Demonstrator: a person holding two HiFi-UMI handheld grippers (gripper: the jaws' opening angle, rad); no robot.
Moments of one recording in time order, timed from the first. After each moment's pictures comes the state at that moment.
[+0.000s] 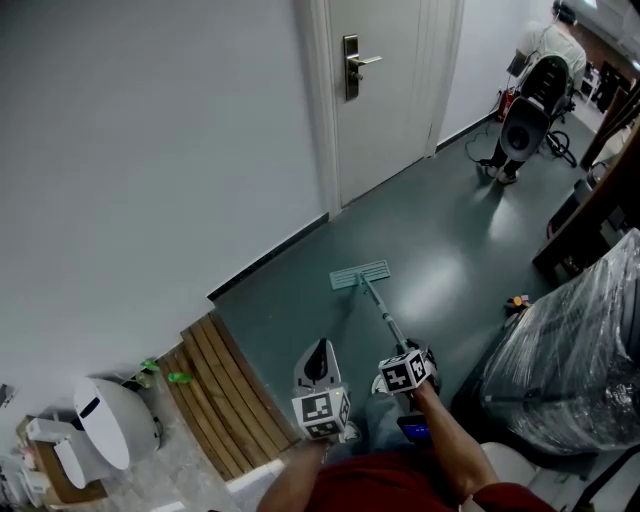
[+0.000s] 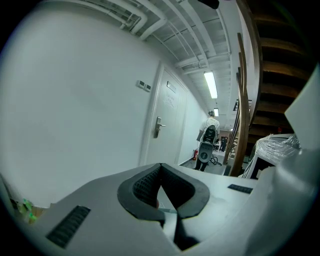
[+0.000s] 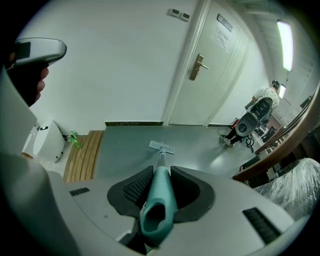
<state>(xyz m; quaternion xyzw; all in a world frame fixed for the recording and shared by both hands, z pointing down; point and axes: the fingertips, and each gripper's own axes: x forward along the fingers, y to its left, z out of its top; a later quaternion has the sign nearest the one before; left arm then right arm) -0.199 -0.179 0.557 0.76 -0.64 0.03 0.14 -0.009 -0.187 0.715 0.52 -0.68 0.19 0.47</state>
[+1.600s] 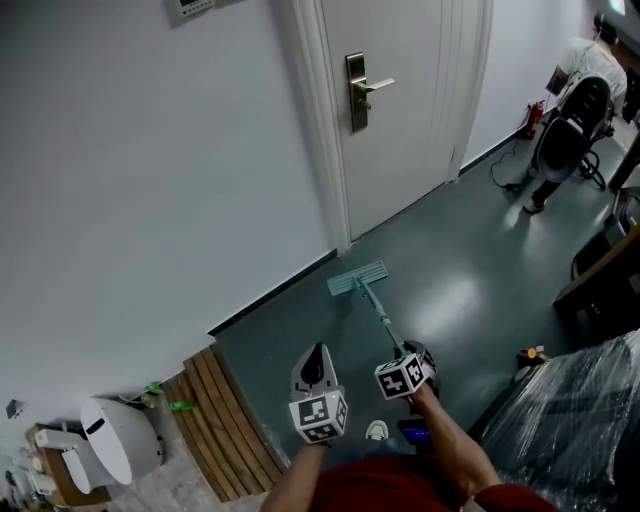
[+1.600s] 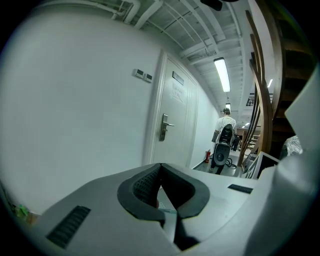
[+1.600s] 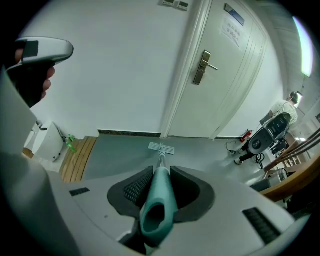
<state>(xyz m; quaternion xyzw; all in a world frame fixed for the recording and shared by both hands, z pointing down) -0.146 -0.470 0.558 0.72 -0.68 0.04 0.13 0.035 -0.490 0.713 0.48 -0.72 0.17 0.47</state>
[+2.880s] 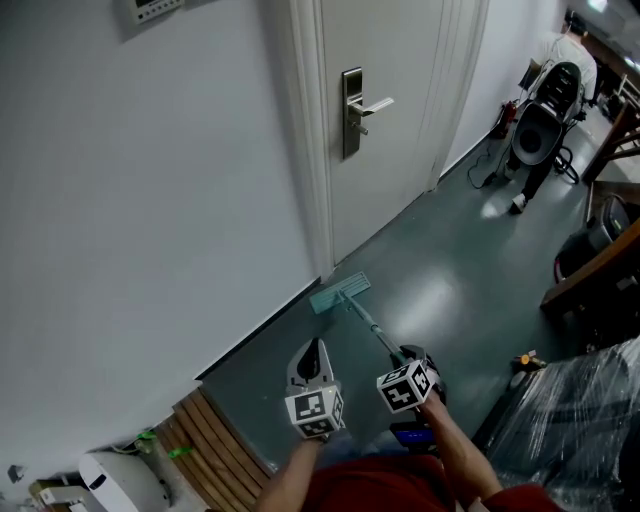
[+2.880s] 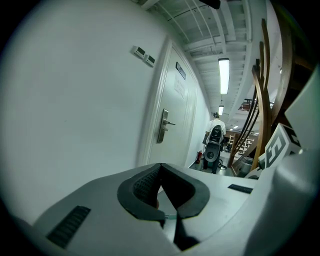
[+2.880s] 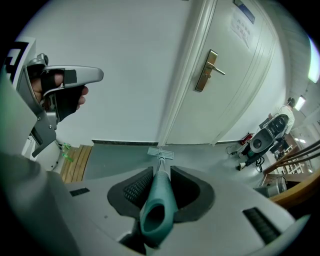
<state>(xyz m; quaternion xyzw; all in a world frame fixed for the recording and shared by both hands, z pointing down) -0.221 -0.687 0.565 0.77 -0.62 0.04 0.15 -0.046 -0.650 0.661 0.48 -0.71 0.18 0.48</state>
